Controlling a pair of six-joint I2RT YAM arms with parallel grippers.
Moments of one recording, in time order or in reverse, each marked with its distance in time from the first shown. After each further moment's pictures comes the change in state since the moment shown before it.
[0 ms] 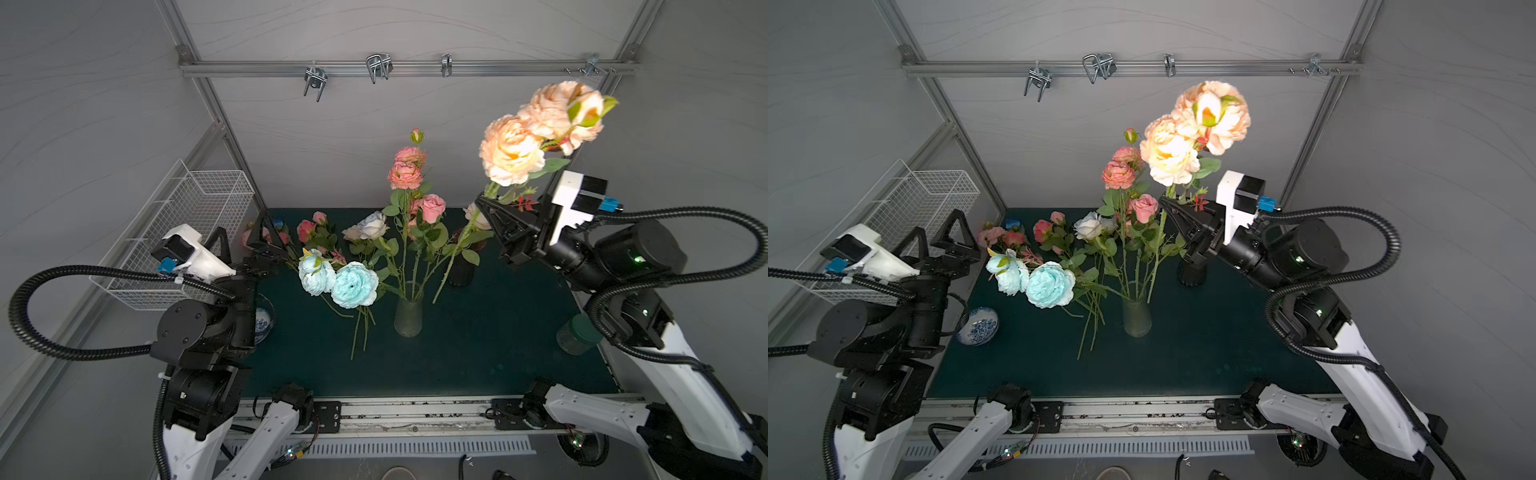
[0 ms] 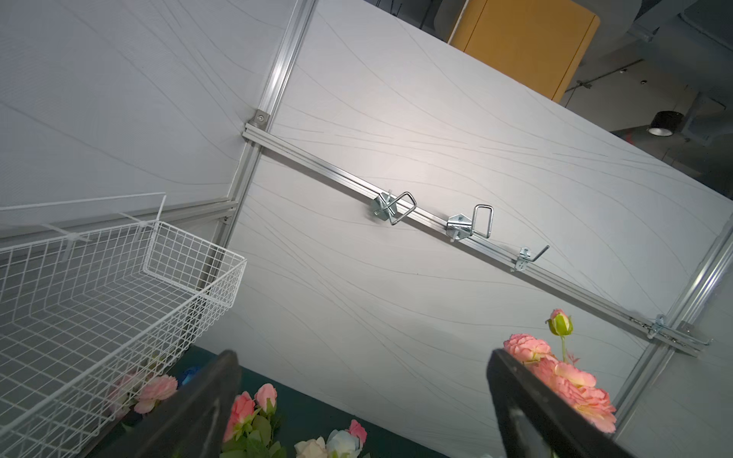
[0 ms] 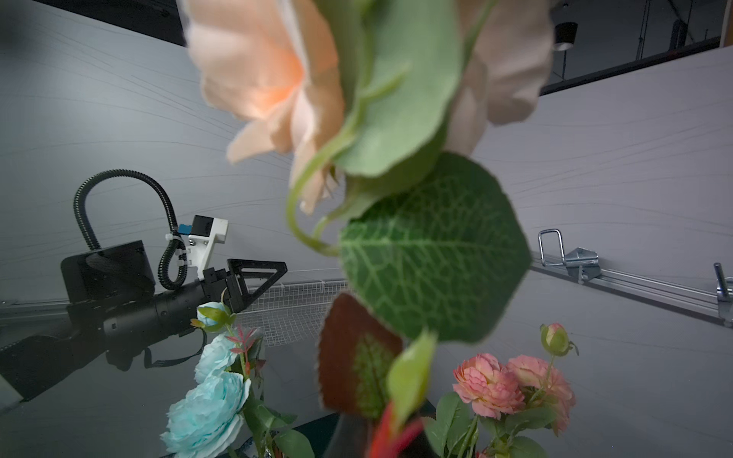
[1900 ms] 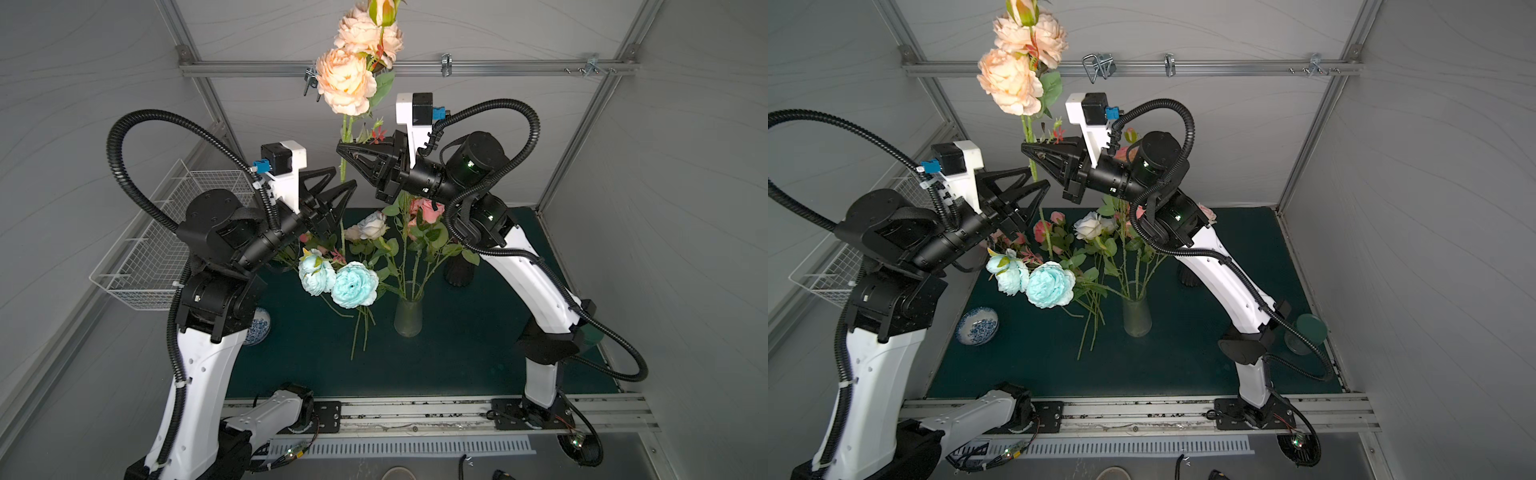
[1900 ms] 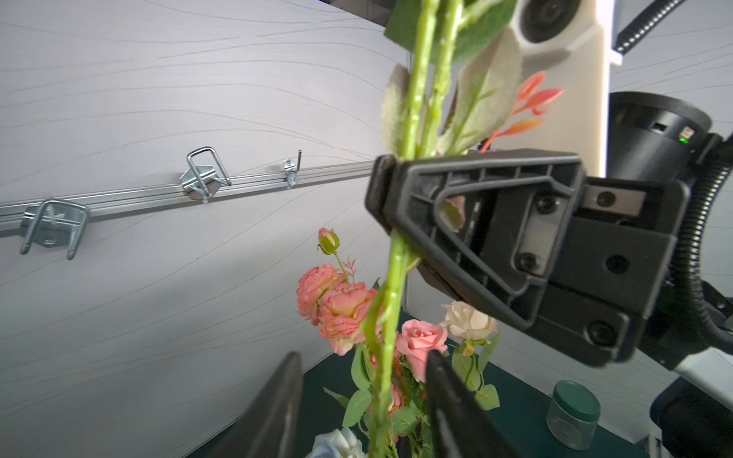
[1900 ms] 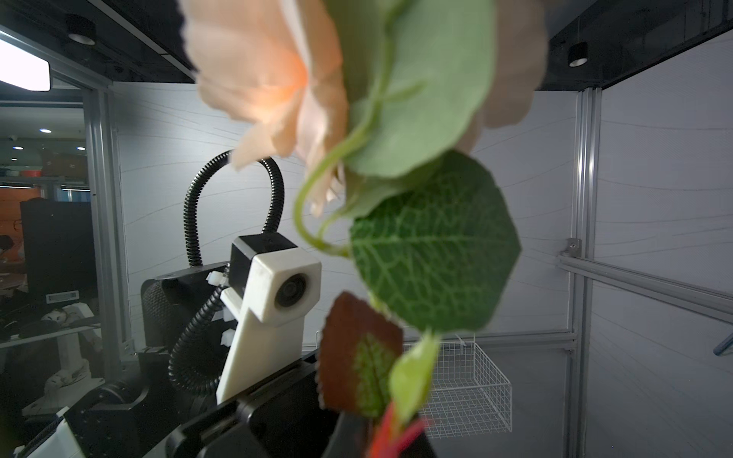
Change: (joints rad) left arm 0.000 0.477 0.507 -0.151 0.846 0.268; right arm 0.125 0.894 0.972 0.033 -0.249 0.246
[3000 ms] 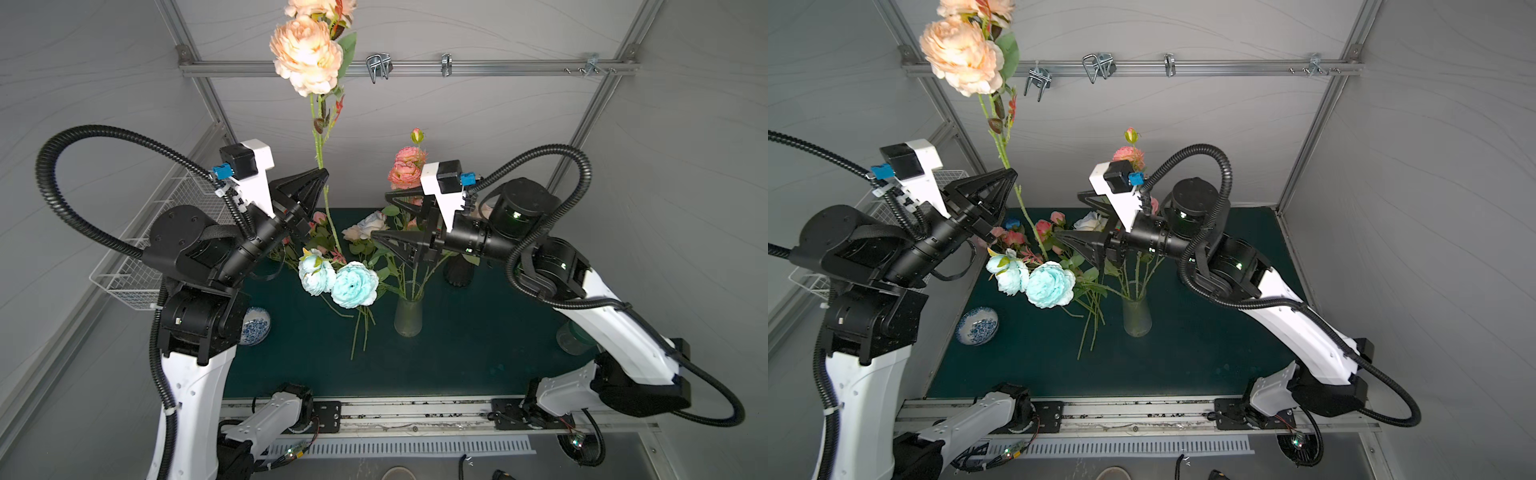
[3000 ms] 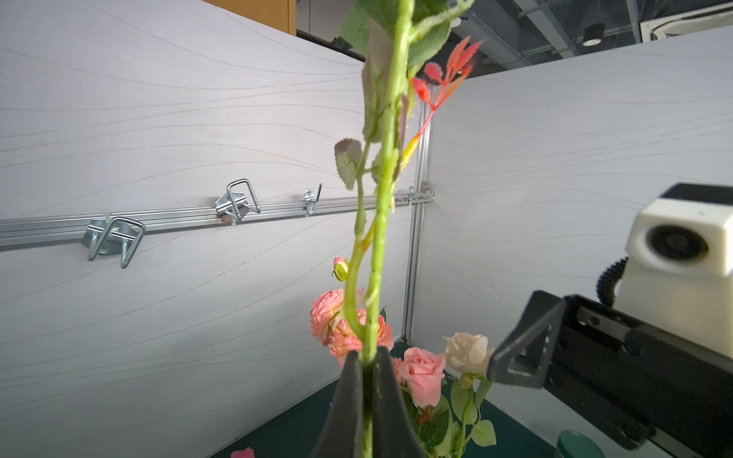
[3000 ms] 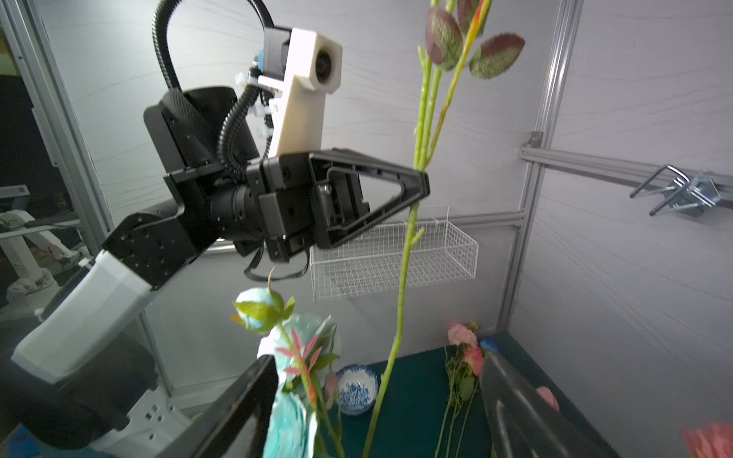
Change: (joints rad) left arm 0.073 -0.058 0.005 0.041 0.030 -0.093; right arm 0.102 -0.460 -0.548 -0.253 0.193 -0.235
